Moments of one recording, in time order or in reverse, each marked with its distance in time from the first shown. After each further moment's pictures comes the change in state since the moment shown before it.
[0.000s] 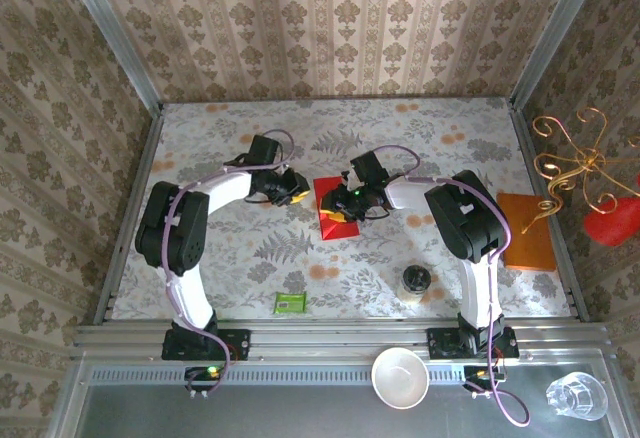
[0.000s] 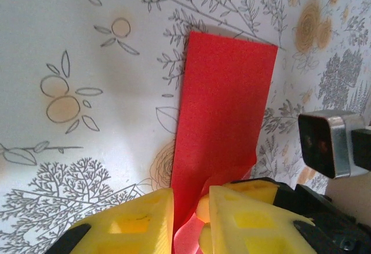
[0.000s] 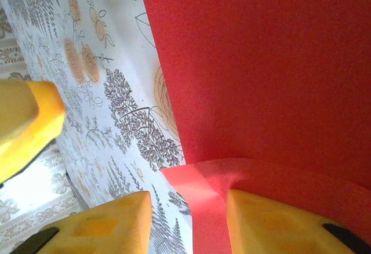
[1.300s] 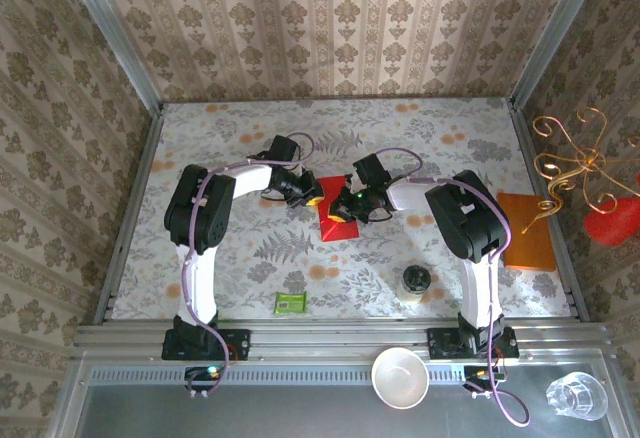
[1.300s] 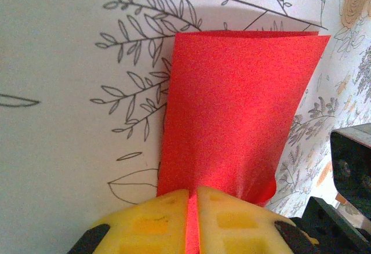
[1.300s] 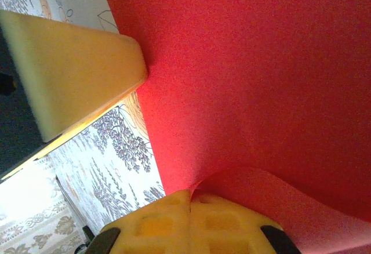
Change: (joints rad) left arm -0.047 0.245 0.186 -0.048 0.091 0.071; right arm -0.005 -0.005 -0.026 -0.005 0.010 -0.008
